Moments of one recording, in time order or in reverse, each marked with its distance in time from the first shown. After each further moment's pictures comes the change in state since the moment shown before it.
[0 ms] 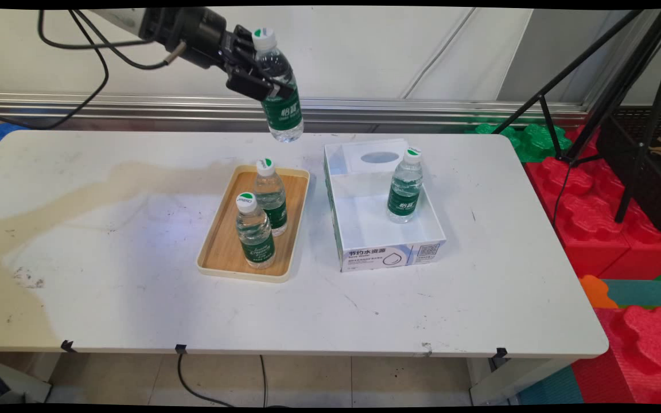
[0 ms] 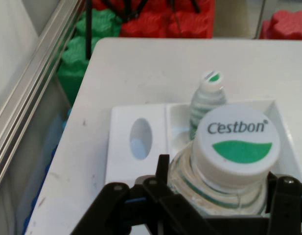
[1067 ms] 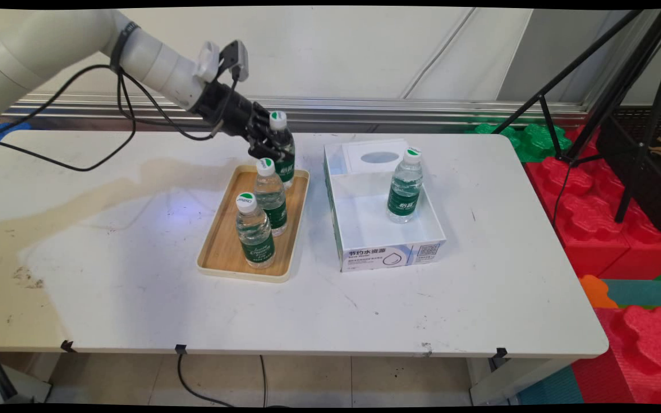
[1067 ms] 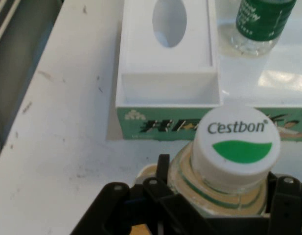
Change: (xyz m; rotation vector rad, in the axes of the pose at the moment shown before) arm -0.102 -0.037 0.099 0.008 -0.189 -0.041
